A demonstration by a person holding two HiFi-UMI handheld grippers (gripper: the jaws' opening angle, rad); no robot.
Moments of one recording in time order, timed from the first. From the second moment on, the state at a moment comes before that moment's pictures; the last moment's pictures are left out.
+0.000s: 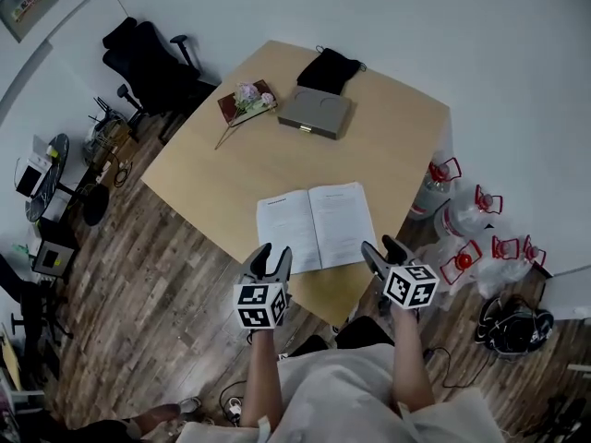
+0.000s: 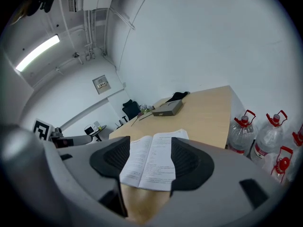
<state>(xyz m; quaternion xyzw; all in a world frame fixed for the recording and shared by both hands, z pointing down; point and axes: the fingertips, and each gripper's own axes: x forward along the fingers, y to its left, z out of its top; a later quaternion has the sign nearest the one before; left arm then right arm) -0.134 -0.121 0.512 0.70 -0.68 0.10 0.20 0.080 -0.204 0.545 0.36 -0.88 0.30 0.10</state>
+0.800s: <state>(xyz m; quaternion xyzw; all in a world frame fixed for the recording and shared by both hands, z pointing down) -0.086 -0.200 0.613 0.70 -0.63 0.23 0.26 0.064 -0.304 0.605 0.30 -0.88 0.34 0.14</state>
